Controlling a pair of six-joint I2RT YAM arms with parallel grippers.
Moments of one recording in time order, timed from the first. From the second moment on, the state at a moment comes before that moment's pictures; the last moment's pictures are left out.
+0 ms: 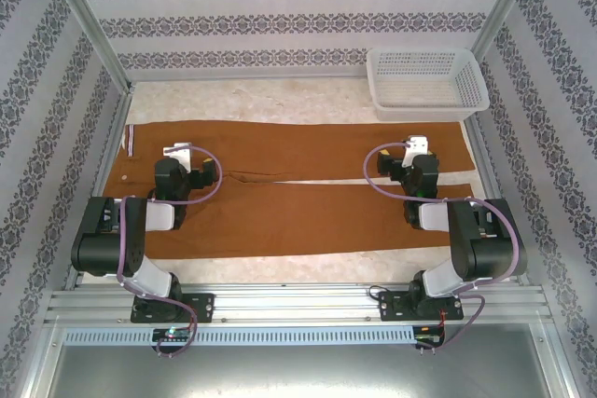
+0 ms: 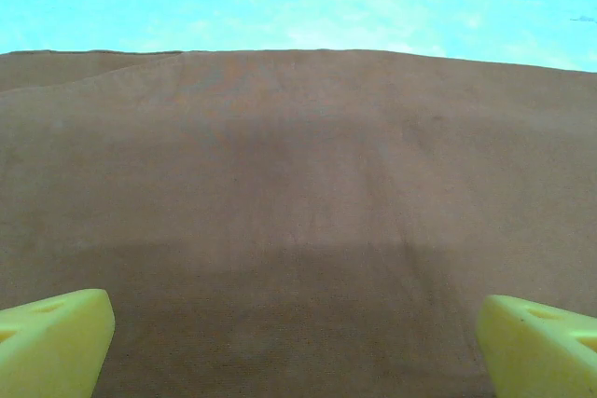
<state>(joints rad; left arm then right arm) 0.04 1.56 0.40 0.72 0.01 -0.03 0.02 1.51 0.39 0.78 0.03 0.03</state>
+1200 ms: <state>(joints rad) 0.32 1.19 1.00 -0.41 -0.49 -0.70 -0.06 1.34 0.83 0.13 0.19 0.18</state>
